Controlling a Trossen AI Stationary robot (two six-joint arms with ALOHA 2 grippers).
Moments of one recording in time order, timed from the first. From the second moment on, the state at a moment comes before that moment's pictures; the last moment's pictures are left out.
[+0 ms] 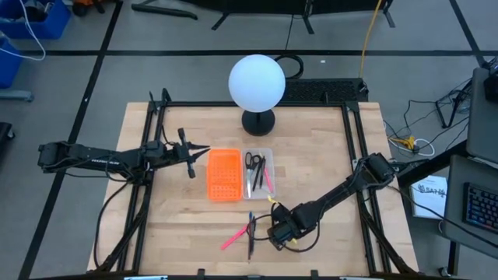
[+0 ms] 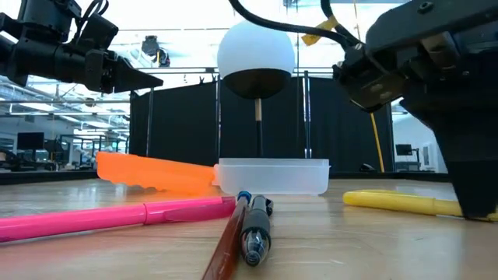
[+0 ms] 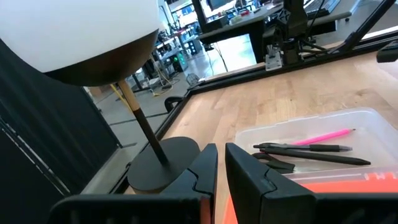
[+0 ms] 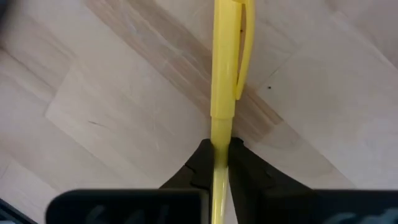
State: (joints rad) left arm 0.10 0.76 0.12 0.58 -0.18 0.33; right arm 0.53 2.03 1.20 -0.75 -0.03 1.39
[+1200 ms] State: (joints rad) left arm 0.10 0.76 0.12 0.58 -0.18 0.32; right arm 0.16 1.75 1.27 -0.51 0.30 1.29
